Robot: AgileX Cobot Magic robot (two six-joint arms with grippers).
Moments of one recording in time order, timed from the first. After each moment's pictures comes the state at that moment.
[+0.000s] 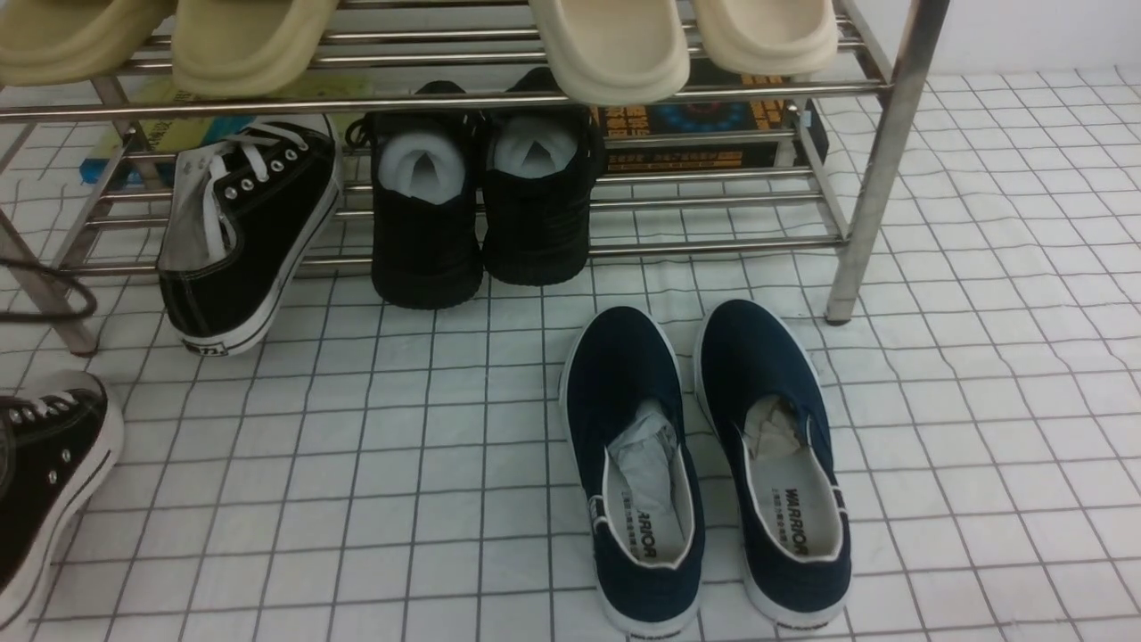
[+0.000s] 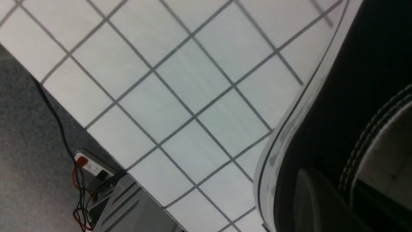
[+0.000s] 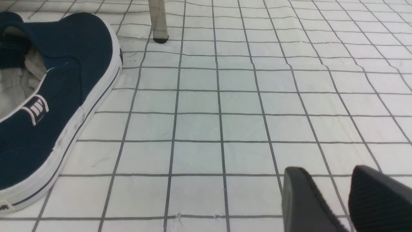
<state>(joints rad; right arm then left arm) 0.00 -0.01 0.02 0.01 0.39 -0.01 0.37 1.40 -0.97 0.10 1.14 -0.53</state>
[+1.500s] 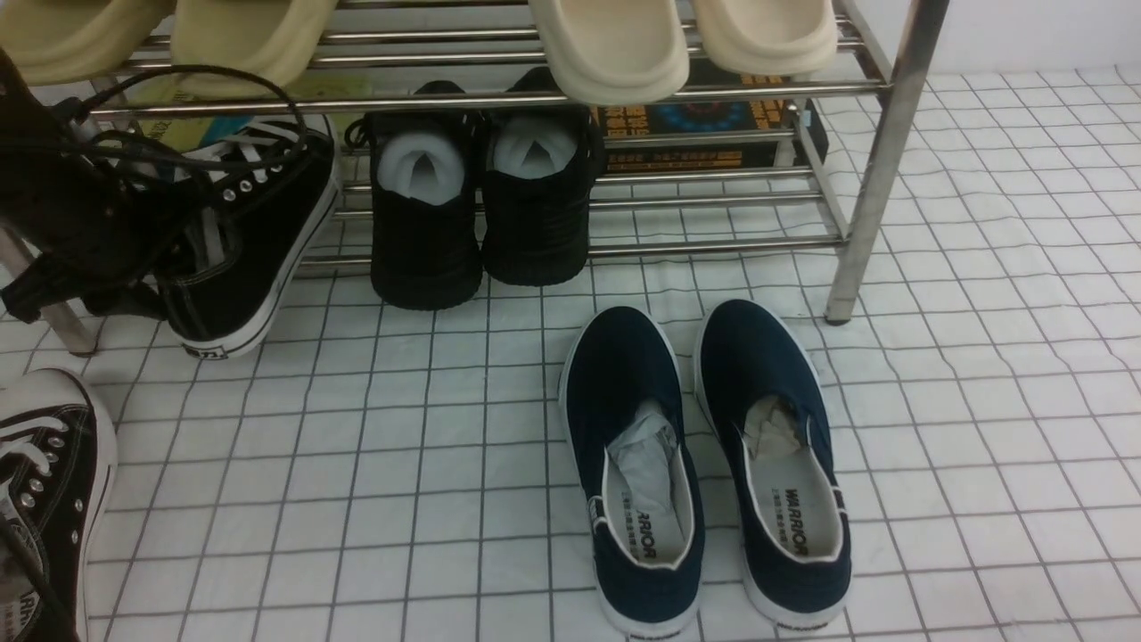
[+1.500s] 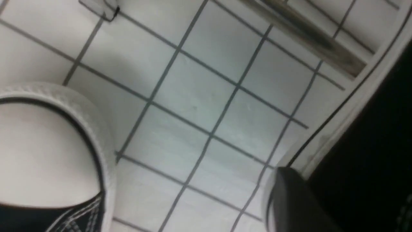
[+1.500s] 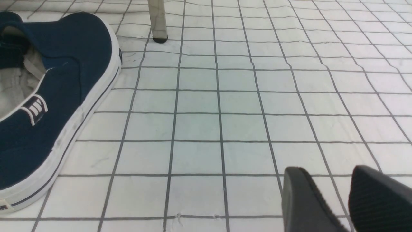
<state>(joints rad) 0.00 -0.01 0.02 0.02 0.39 -0.01 0.10 1.82 -1.40 -0.12 0.77 -0.38</state>
